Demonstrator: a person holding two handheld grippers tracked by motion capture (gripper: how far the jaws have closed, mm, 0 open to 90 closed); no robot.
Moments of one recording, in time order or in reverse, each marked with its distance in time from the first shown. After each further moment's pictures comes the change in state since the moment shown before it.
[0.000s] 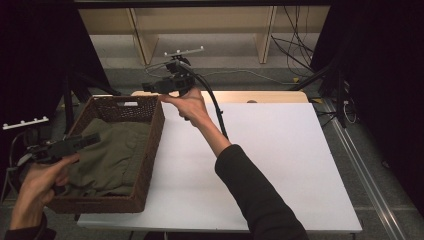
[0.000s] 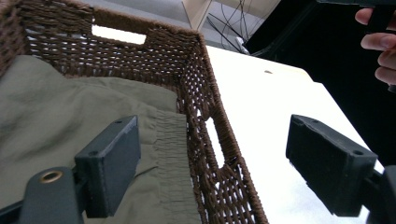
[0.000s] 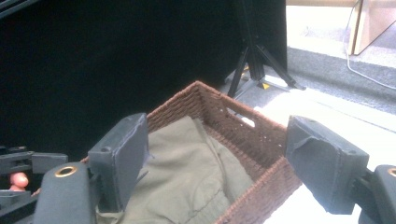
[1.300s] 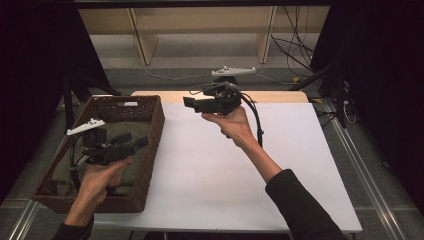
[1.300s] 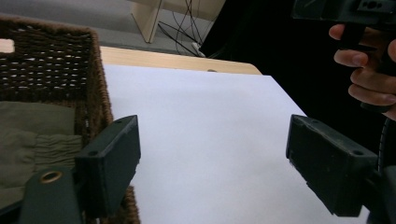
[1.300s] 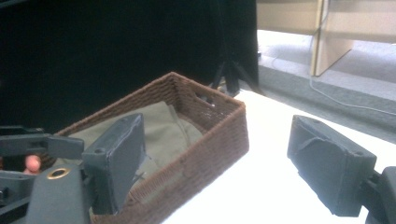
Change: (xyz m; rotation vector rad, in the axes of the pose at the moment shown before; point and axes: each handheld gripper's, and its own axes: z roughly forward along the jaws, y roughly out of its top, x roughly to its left) left arm -0.088 -0.030 0.059 -0.052 -0.166 0.116; right arm -0.024 -0.058 -0.103 -0.090 -0.079 -0.080
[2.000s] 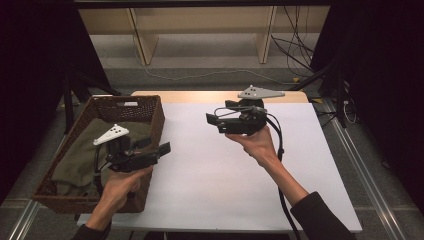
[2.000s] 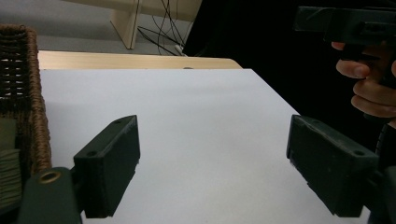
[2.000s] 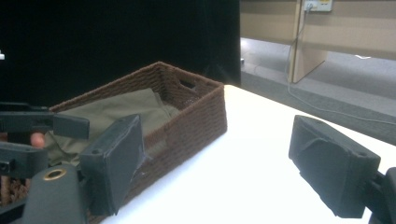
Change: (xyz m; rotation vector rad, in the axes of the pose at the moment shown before) left arm -0.032 -0.022 0.026 -0.014 -0.058 0.080; right arm -0.003 -0.044 -0.057 -0.039 -0.060 -0.053
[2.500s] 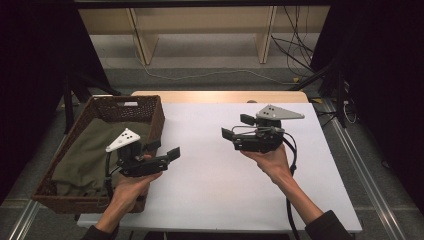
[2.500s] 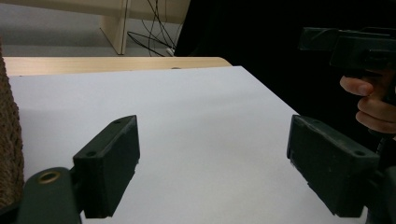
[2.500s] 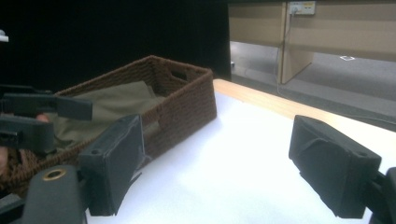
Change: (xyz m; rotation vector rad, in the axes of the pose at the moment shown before) left arm -0.014 -0.013 0.012 -0.010 -0.030 0.050; right arm -0.003 -0.040 -0.036 -0.032 -0.040 0.009
